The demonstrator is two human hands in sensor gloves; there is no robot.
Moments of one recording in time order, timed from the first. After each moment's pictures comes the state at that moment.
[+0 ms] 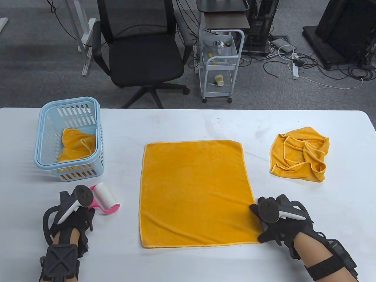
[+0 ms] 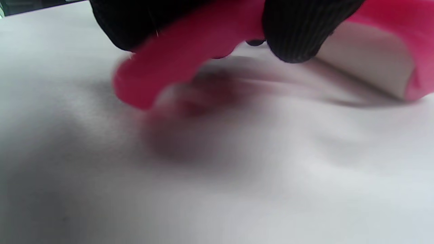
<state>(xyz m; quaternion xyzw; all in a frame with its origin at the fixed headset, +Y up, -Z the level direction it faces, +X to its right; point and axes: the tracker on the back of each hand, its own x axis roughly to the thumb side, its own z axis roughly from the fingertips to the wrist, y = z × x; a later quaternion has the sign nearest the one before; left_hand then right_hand) -0.355 -0.780 -0.270 -0.25 0.15 0.01 0.96 0.259 -0.790 -0.277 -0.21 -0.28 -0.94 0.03</state>
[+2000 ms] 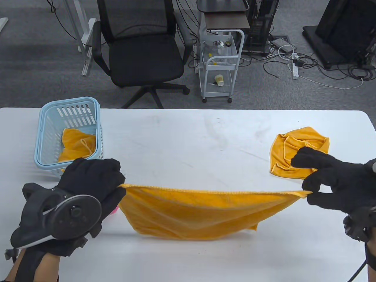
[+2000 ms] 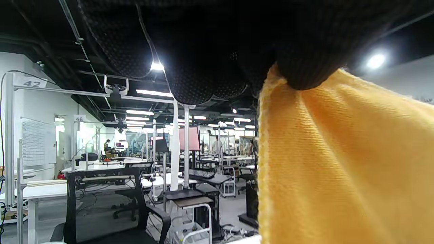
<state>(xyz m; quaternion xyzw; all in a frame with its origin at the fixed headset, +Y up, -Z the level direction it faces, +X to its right) -0.218 -0.431 -0.180 0.13 -0.21 0.03 0.97 0.314 -0.458 -0.252 -0.36 -0.03 -0.86 -0.36</state>
